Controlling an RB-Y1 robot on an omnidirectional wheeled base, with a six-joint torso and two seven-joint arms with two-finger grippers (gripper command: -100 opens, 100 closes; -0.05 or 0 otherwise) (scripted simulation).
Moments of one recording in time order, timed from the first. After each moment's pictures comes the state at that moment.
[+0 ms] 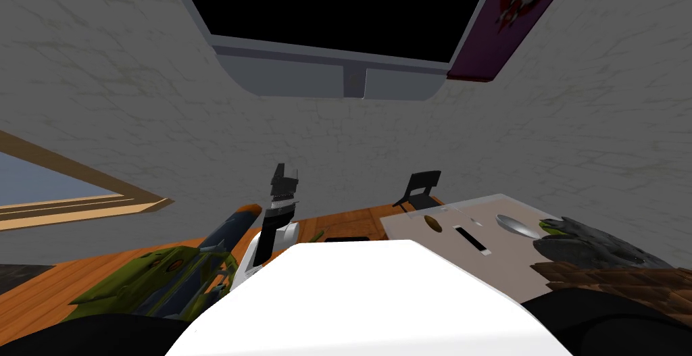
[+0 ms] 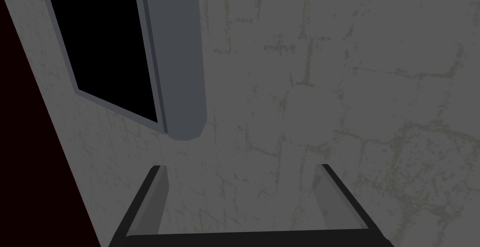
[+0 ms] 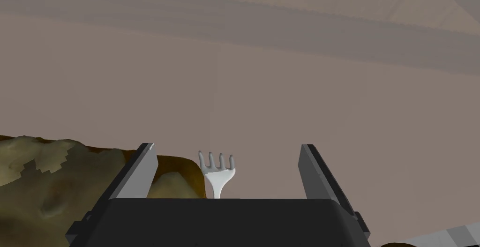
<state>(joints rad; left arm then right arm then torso) 0.47 0.00 0.05 -2.31 -0.10 -0.39 0.14 0.67 -0.46 0.10 -1.00 0.13 0.29 -0.04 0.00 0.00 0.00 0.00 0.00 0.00</state>
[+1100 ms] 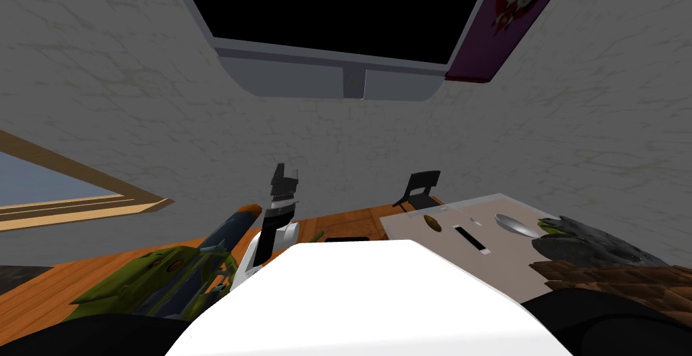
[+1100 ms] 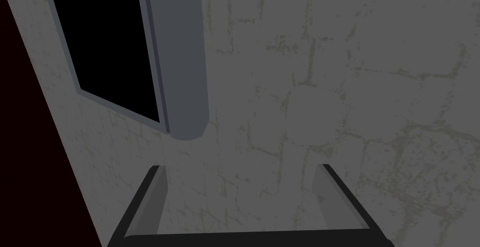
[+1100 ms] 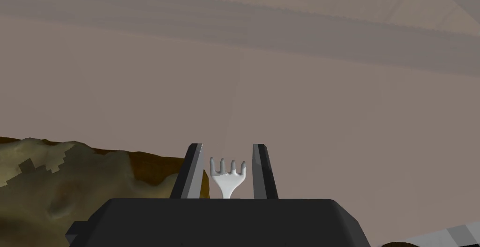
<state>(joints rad) 0.47 0.00 0.05 -2.31 -0.10 -0.39 0.14 0.68 -0.46 0.10 -1.01 0.13 0.29 -0.04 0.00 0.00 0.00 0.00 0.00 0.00</state>
